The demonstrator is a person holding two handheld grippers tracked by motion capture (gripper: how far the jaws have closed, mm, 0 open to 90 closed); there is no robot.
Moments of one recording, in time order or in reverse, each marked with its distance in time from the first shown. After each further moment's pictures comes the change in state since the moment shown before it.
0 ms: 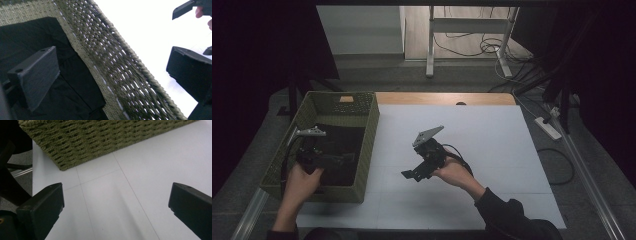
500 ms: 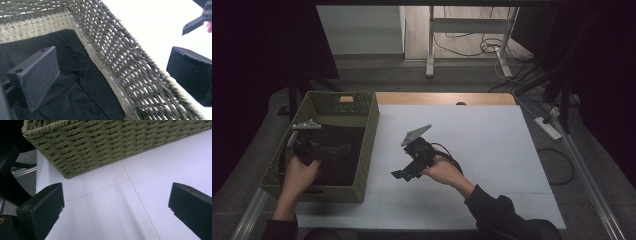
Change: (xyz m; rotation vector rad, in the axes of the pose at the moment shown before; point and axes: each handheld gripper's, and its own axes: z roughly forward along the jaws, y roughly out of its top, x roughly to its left) left arm 0.026 0.009 0.003 -0.052 0.041 0.009; right arm 0.007 0.018 0.022 0.007 0.033 -0.021
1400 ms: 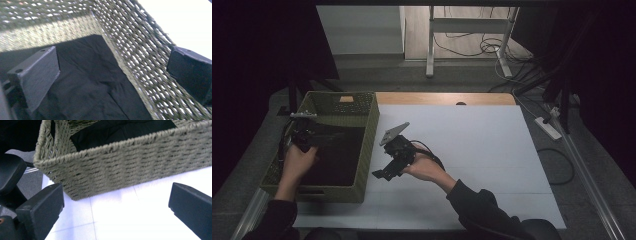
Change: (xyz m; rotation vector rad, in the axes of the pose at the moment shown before) left arm 0.051 0.010 0.018 0.005 0.033 -0.061; right arm 0.018 0.038 0.033 -0.016 0.047 -0.092
